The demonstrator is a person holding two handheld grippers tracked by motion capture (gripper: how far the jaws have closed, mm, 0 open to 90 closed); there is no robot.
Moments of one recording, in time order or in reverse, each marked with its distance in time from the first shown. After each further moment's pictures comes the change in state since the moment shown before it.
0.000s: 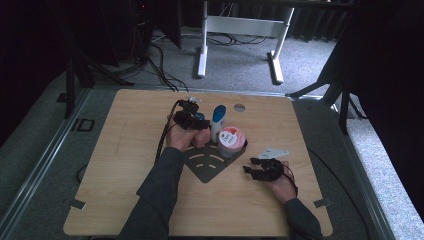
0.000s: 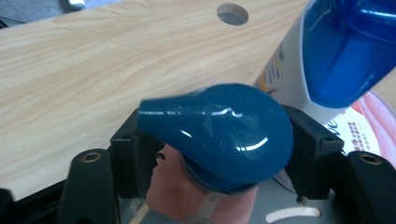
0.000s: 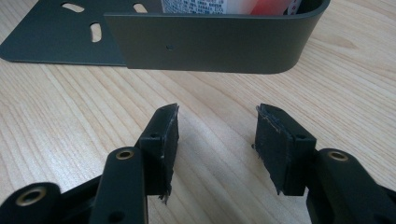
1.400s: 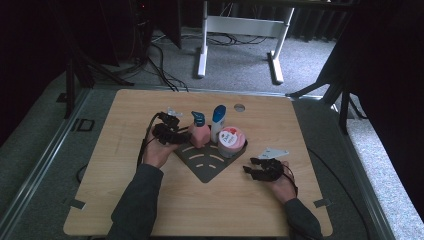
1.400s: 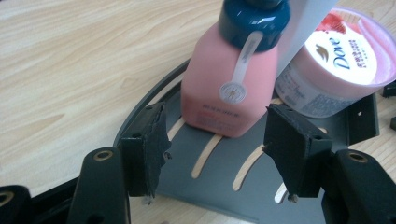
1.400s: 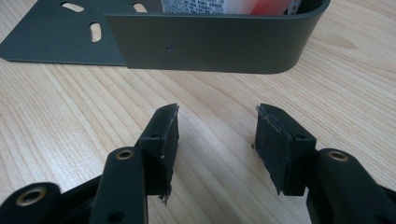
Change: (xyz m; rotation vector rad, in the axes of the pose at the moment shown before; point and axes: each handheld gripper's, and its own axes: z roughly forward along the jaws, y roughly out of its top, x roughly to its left) left arm 0.021 -0.054 -0.050 0.020 0.009 0.037; right arm 0.000 0.000 0.000 0.000 -0.002 -0.003
